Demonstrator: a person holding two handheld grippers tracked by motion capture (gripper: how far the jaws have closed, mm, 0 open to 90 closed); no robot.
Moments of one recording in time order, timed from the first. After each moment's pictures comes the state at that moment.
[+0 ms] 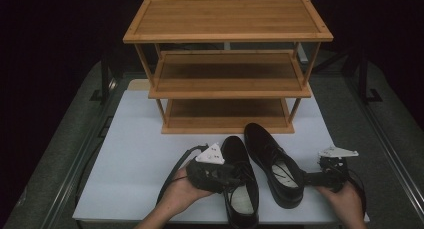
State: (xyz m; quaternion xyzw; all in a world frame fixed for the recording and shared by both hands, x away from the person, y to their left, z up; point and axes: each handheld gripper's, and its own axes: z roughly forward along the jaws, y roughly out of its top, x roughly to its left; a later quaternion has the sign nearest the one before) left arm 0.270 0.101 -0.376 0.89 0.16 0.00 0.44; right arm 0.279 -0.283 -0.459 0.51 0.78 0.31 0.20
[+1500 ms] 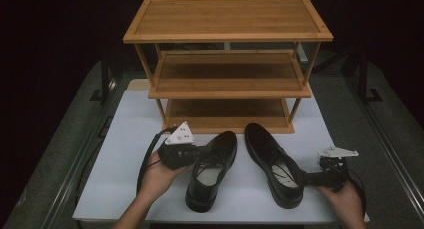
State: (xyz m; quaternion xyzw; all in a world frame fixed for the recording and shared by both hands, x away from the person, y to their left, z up) left arm 0.299 0.165 -0.346 0.86 0.22 0.11 0.44; right arm 0.279 -0.283 -0.459 0.51 0.78 0.31 0.20
